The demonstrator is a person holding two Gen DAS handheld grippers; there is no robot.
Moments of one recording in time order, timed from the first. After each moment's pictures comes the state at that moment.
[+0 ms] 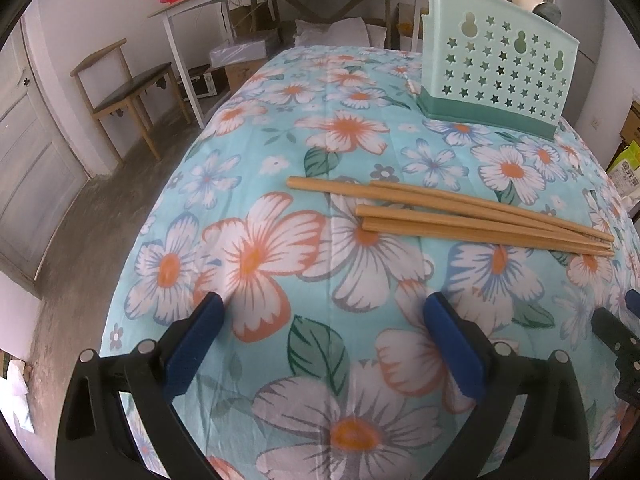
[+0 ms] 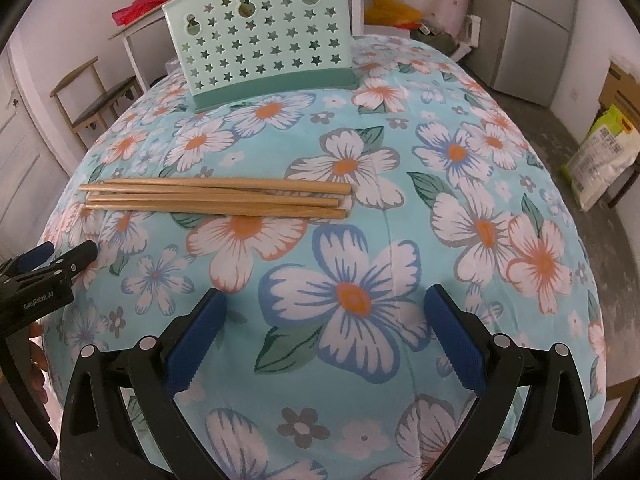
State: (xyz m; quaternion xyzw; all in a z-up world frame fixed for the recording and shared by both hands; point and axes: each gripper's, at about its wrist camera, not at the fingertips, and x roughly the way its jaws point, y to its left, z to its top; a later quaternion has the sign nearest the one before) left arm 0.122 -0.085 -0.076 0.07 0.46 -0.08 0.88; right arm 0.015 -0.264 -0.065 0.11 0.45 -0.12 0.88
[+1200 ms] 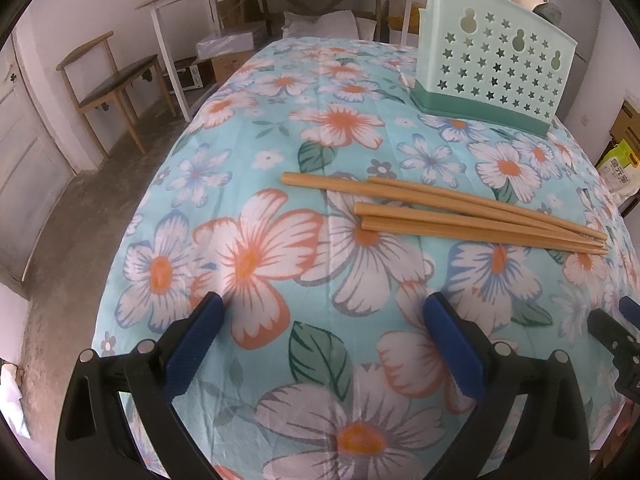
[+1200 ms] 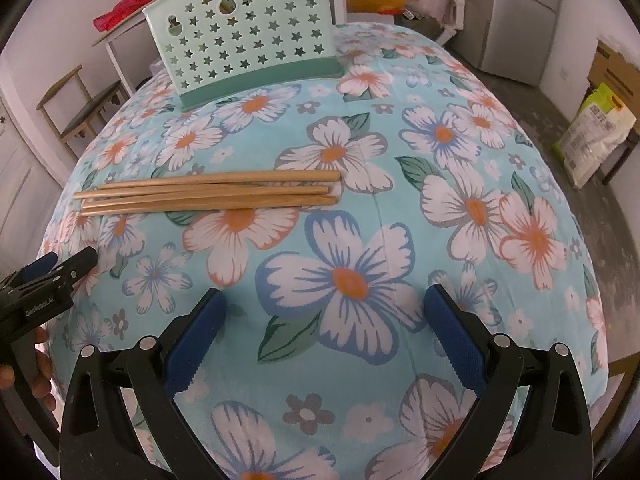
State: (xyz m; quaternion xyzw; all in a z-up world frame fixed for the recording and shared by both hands) left arm 0.132 -0.081 -0.079 0.07 0.48 -0.11 0.87; right arm 0.010 -0.265 -0.064 0.13 0.46 -0.14 0.87
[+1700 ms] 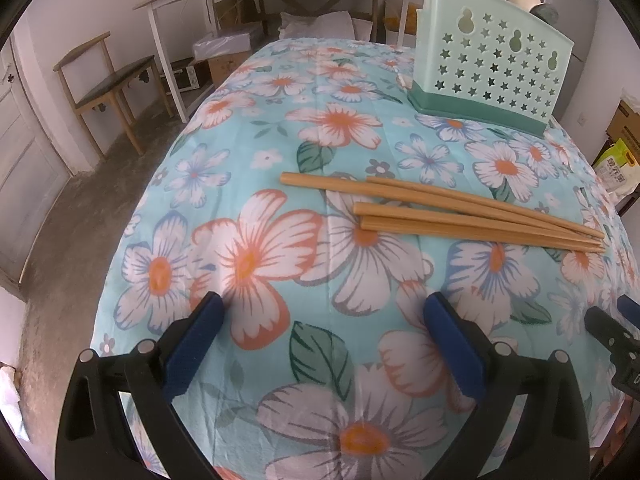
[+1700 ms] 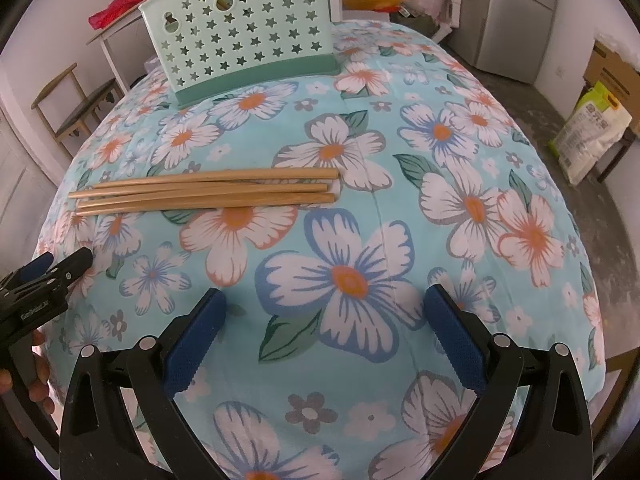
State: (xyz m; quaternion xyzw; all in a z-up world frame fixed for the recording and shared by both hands) left arm 0.131 -0.079 -0.079 0.06 0.47 -0.11 0.87; right arm 0.011 -0.265 -0.065 0.13 0.47 -0.15 0.86
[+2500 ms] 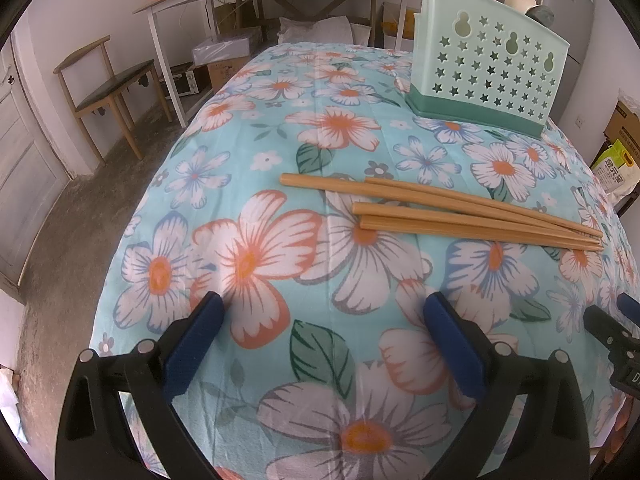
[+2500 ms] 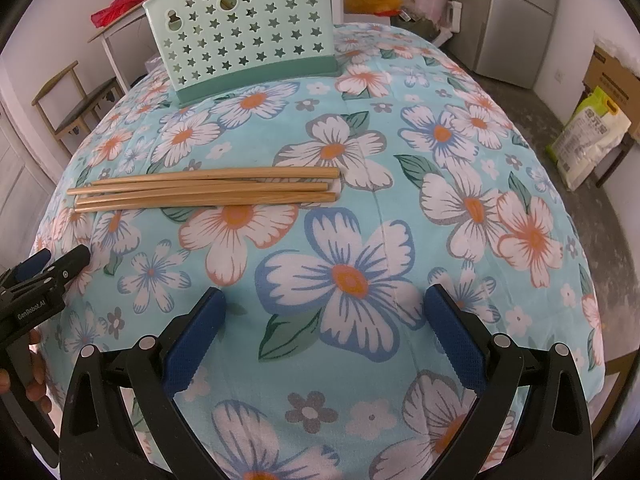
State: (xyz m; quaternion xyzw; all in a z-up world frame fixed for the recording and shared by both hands) left arm 0.129 -0.078 -0.078 0.06 0.47 -0.12 0.87; right arm 0.010 -0.264 -0.063 0.12 0.46 -0.15 0.86
